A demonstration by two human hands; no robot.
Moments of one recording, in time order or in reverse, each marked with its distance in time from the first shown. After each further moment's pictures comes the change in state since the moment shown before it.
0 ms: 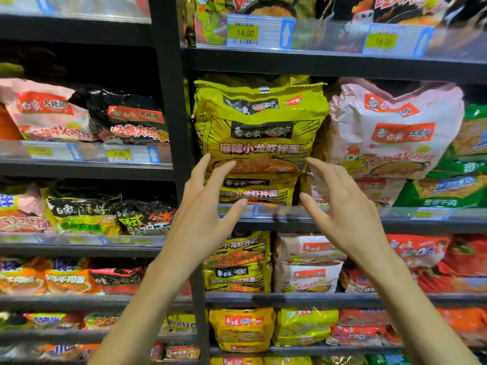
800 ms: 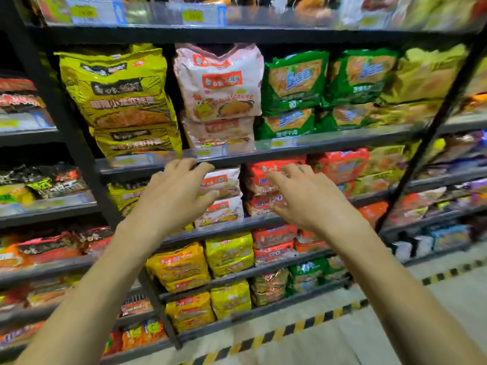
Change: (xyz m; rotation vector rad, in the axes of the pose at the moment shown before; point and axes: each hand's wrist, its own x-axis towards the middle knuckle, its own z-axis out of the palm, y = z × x) left_hand -0.125 0.187 0.062 0.531 -0.373 0.196; right_hand -0.197 0.044 -0.193 -0.517 -0.498 0.157
